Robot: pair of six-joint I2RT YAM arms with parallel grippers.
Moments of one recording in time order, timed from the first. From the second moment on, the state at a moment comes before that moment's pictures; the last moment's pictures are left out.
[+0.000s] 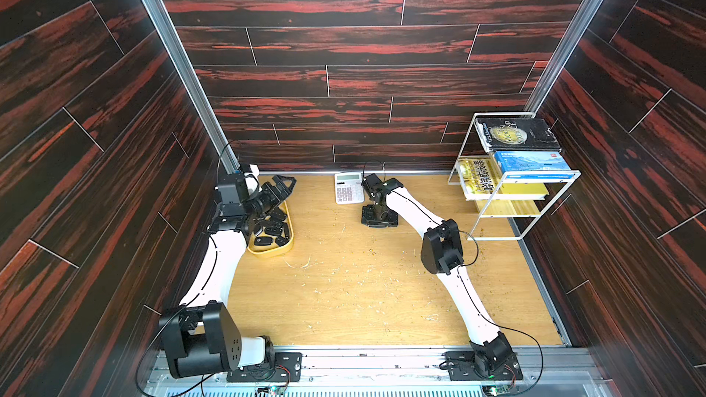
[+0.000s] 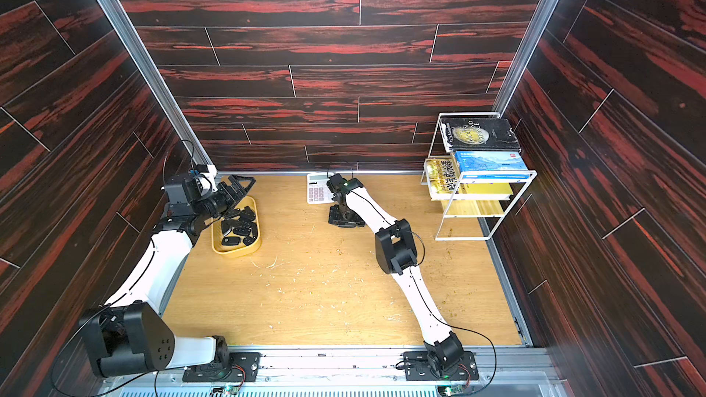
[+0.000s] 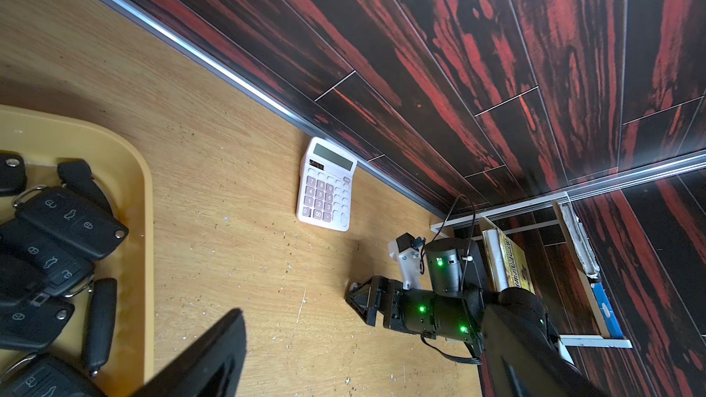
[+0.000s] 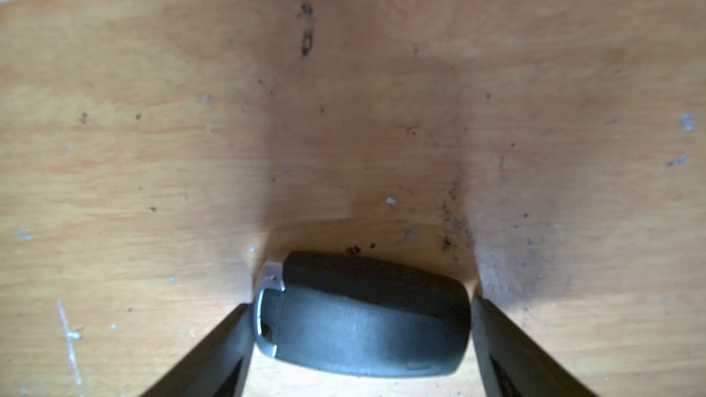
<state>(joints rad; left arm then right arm) 0.14 1.37 1.13 -0.16 0.58 -0.70 0.58 2.65 2.50 -1.23 0.07 0.61</state>
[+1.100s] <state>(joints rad) -0.21 1.26 0.83 0.09 0.39 -0.69 0.58 2.54 2.41 -1.23 0.00 0.57</state>
